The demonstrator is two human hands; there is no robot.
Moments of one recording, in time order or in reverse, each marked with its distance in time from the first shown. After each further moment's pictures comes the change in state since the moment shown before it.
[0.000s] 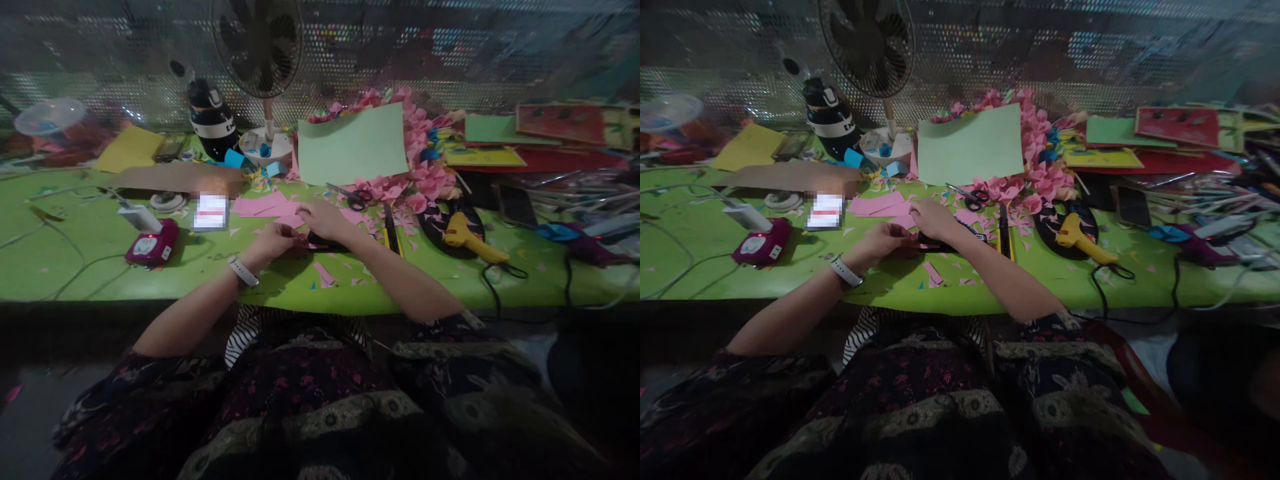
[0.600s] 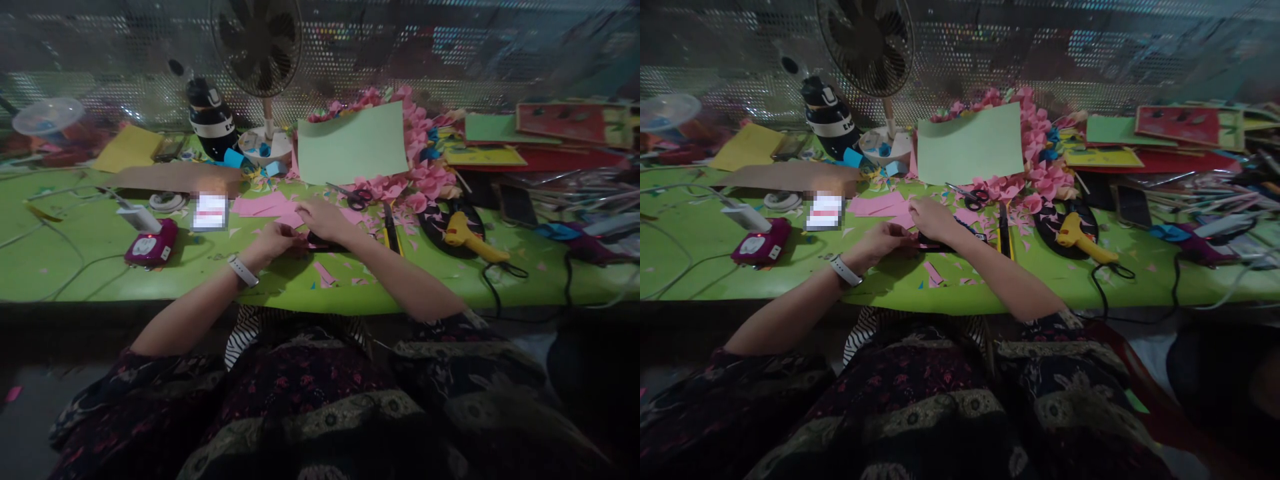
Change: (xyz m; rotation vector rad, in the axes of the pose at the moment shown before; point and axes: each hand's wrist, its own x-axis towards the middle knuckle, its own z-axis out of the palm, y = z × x) left_hand 0.005 -0.004 -0.002 -0.054 -0.015 0.026; right_hand -0.001 0.000 0.002 -0.058 0.022 -0.019
